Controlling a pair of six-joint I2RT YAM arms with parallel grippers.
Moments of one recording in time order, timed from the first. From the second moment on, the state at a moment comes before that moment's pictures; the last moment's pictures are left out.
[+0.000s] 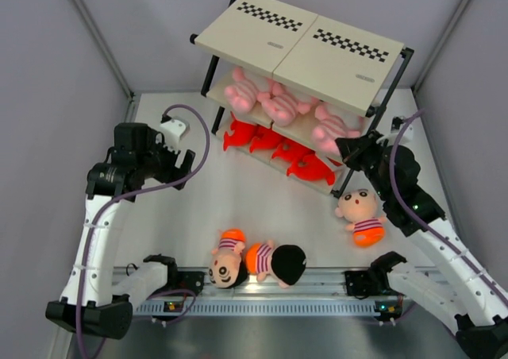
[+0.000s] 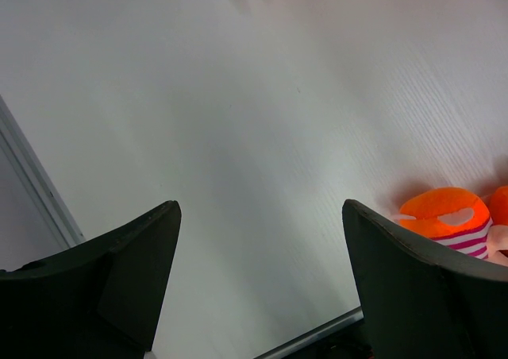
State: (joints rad) left arm -0.12 1.01 1.28 -1.02 0.23 0.35; right arm 0.48 0.76 0.83 -0.20 0.22 0.76
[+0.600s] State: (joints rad) left arm -0.12 0.98 1.28 -1.02 0.22 0.37; right arm 0.50 0.80 0.87 -0.24 0.33 0.74
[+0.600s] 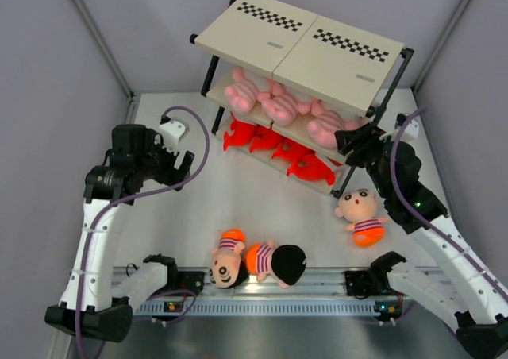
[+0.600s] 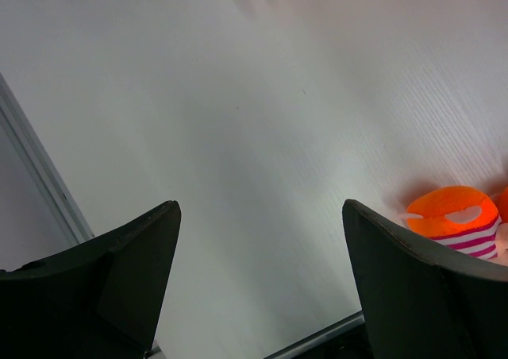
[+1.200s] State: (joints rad) left arm -0.15 0.97 1.13 -1.12 0.39 0.48; right arm 0.51 0.69 1.06 -0.58 0.07 0.46
